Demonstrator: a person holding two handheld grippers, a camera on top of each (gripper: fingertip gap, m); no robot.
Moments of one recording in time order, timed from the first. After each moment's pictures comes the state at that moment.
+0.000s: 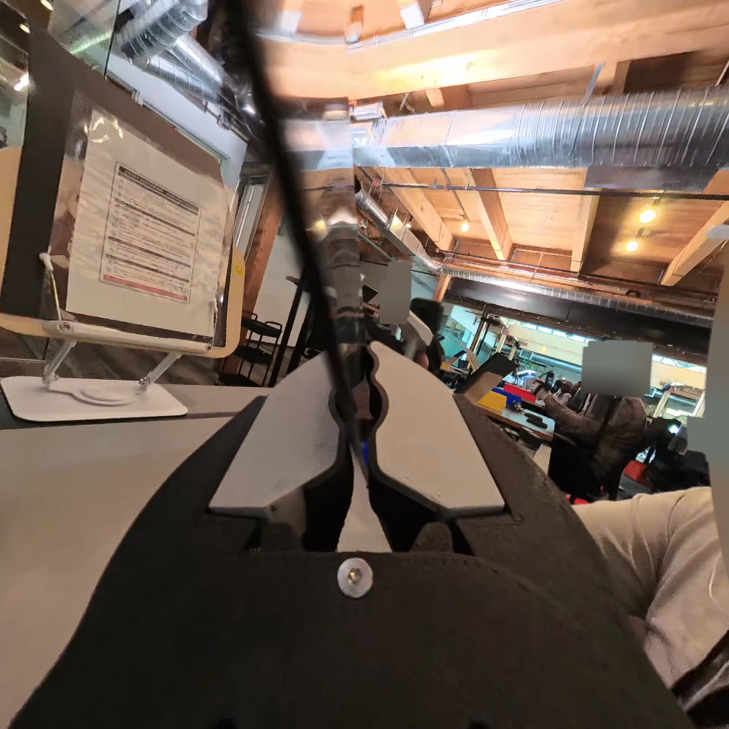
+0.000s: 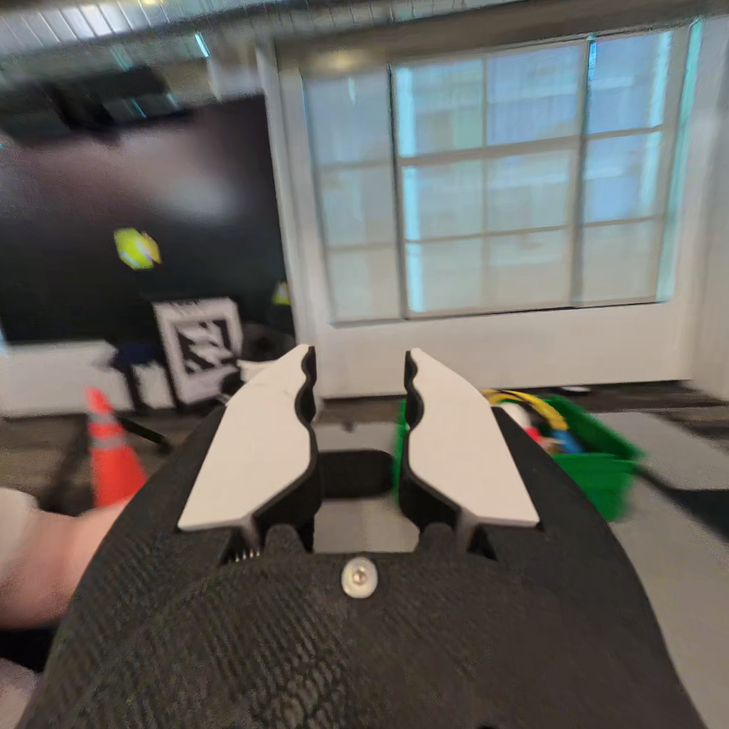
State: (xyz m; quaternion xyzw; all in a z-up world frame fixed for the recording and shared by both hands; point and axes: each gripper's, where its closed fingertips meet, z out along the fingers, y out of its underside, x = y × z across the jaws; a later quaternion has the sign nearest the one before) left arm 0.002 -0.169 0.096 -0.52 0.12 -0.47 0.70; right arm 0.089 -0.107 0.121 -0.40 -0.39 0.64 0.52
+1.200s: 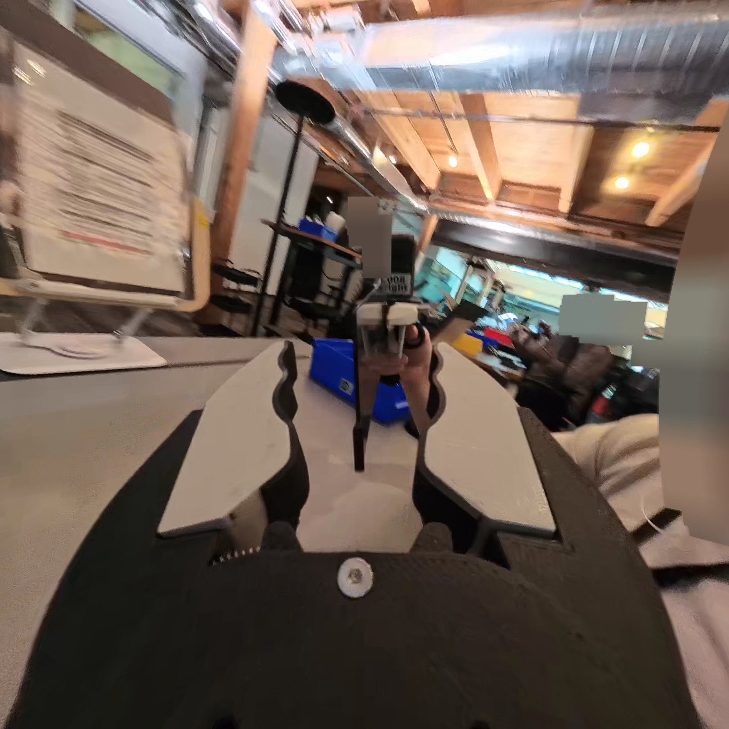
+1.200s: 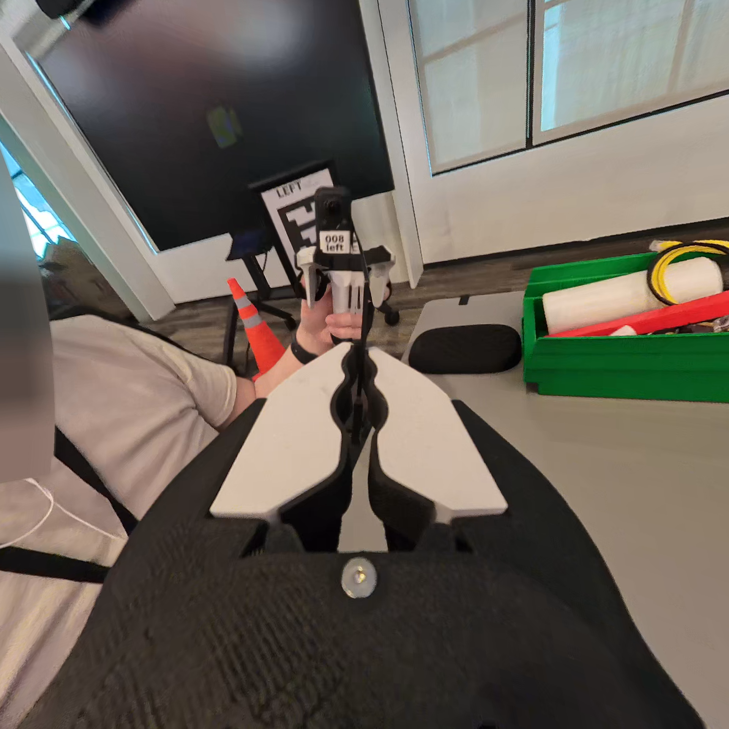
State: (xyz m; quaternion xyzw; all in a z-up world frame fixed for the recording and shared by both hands) left arm -0.011 -0.241 0.096 -0.57 0.18 -0.47 0.65; right arm 0.114 -0.181 0.090 -0.48 -0.53 0.63 0.31
